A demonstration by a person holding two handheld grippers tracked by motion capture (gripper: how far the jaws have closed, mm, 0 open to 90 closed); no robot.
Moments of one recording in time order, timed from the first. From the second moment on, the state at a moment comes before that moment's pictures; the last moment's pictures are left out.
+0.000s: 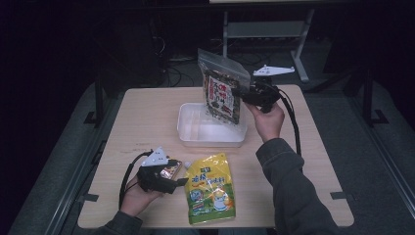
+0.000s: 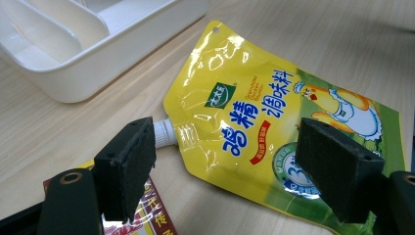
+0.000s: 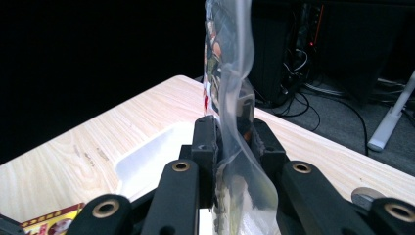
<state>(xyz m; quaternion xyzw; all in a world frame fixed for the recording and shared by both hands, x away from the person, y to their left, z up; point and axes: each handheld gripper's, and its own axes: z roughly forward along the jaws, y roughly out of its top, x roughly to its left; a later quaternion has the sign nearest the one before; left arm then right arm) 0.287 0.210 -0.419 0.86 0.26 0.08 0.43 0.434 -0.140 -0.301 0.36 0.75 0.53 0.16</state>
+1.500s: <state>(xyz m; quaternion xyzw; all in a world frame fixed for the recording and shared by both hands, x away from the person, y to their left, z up) 0.290 0.219 -0.423 0.86 0.28 0.08 0.43 0.451 -0.159 -0.356 0.36 0.75 0.54 0.11</state>
